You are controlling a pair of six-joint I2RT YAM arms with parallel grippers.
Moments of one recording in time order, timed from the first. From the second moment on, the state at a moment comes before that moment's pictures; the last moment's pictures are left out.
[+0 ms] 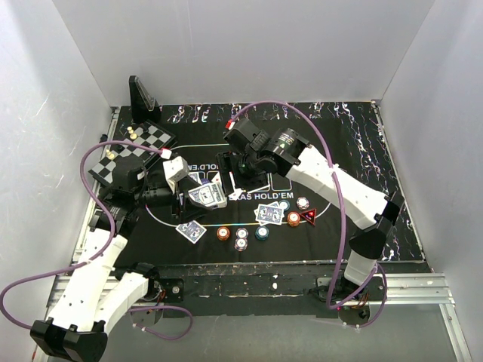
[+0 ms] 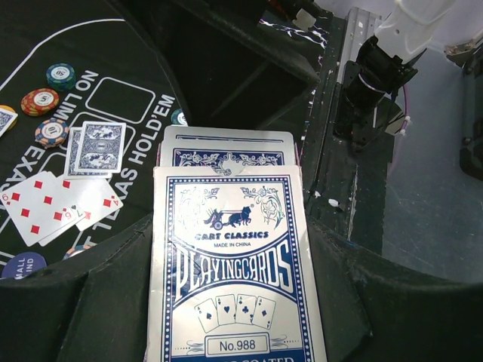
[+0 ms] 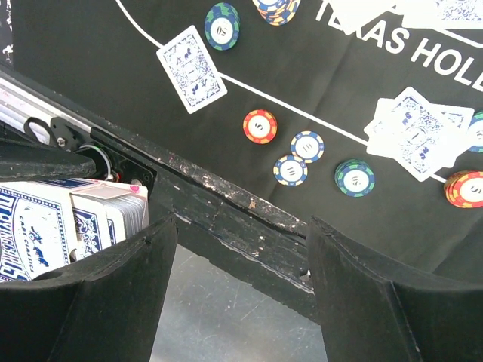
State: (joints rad) left arm -0.27 0.82 0.91 -0.54 1.01 0.23; right arm 1.01 1.75 1.97 -1.22 -0.03 0.64
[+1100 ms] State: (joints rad) left arm -0.27 0.79 0.91 -0.49 1.01 0.19; right arm 0.80 1.29 1.19 -0.25 -0.64 1.00
